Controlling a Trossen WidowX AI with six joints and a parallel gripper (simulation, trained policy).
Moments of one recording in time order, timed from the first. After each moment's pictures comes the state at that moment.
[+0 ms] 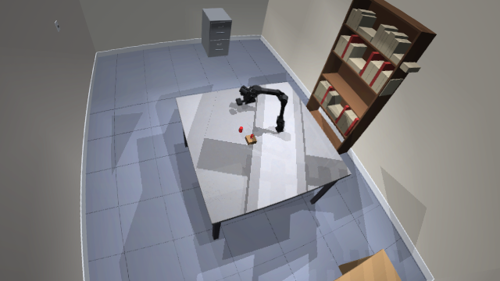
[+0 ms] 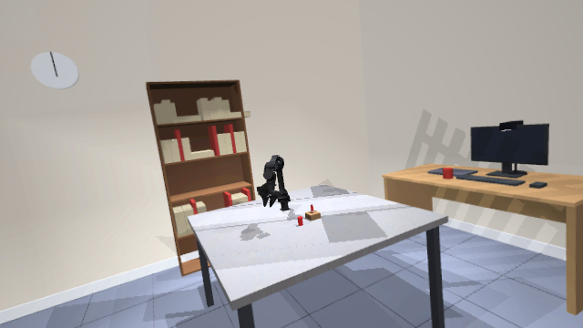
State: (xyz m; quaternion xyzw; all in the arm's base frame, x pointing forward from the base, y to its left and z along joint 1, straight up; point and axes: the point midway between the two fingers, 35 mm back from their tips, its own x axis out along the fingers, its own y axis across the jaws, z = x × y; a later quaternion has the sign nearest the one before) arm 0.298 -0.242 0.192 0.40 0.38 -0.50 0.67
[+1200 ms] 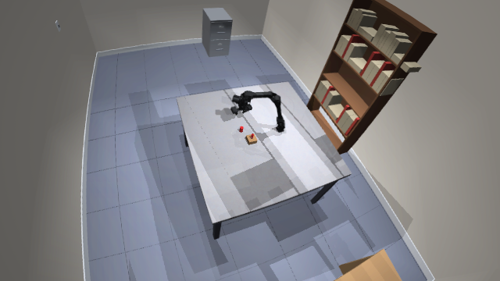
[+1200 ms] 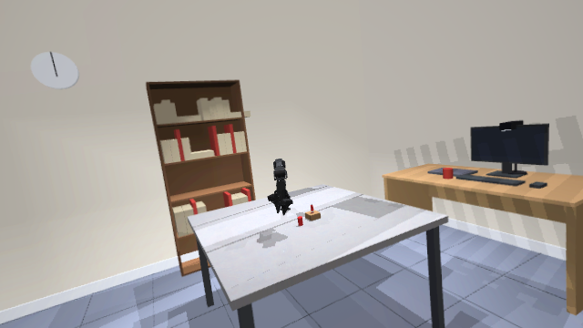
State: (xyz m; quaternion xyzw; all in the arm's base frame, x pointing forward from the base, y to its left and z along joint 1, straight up) arm 0.351 -0.186 0.145 0.45 0.45 -0.50 0.59
